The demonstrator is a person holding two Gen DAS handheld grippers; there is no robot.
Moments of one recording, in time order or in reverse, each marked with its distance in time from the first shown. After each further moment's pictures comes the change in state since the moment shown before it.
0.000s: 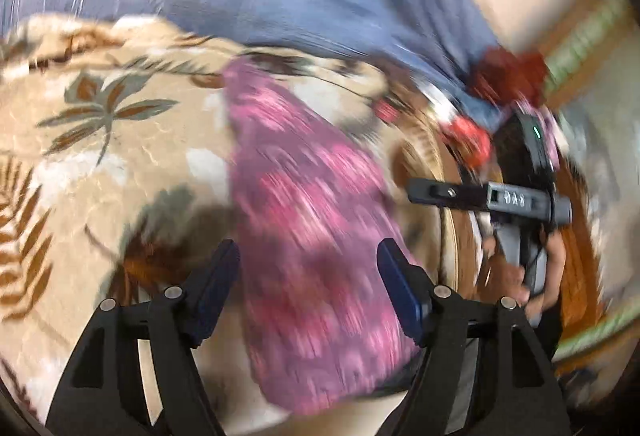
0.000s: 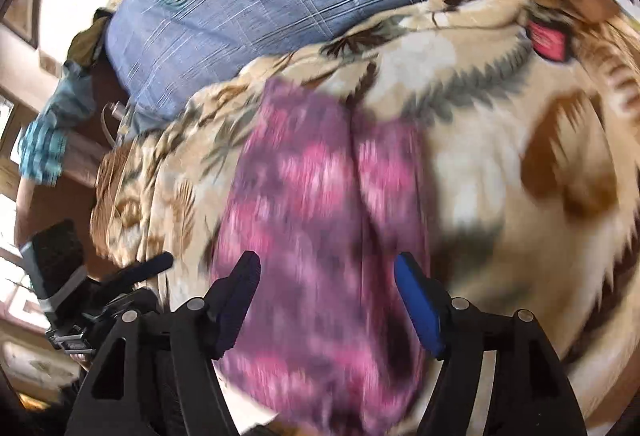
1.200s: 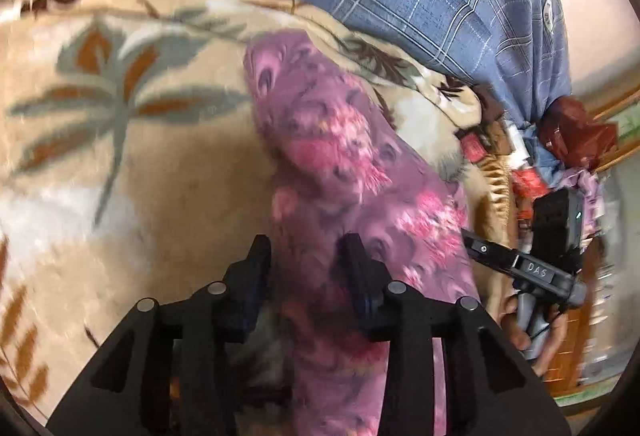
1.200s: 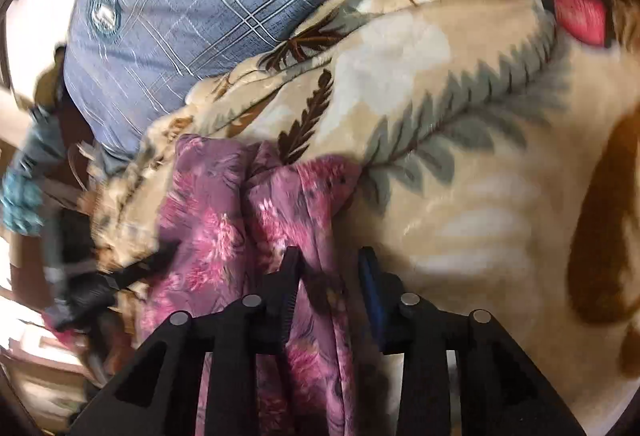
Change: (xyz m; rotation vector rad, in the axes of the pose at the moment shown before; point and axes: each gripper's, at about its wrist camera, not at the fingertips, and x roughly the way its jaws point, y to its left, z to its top) left arm 0.064 0.072 0.045 -0.202 0.081 0.044; right arm 0.070 -0.040 0.023 0.086 -0.018 0.059
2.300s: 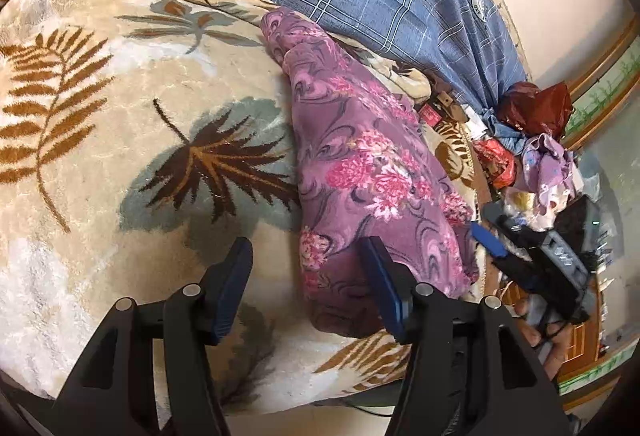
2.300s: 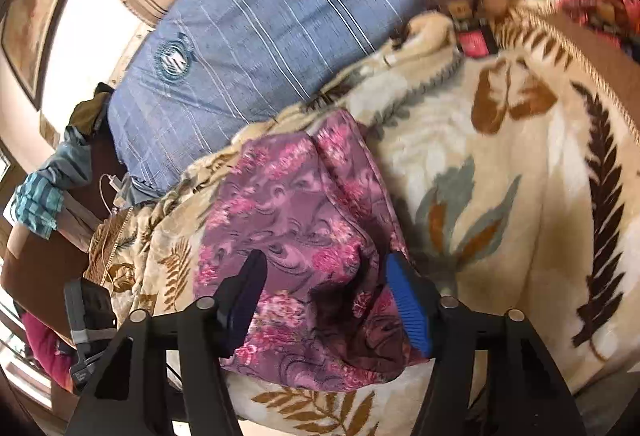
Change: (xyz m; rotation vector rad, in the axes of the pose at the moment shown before) left arm -0.059 0.016 -0.165 0.093 -0.211 -0.033; right arm -0.071 0.037 -0.154 0.012 -0.355 -0.055
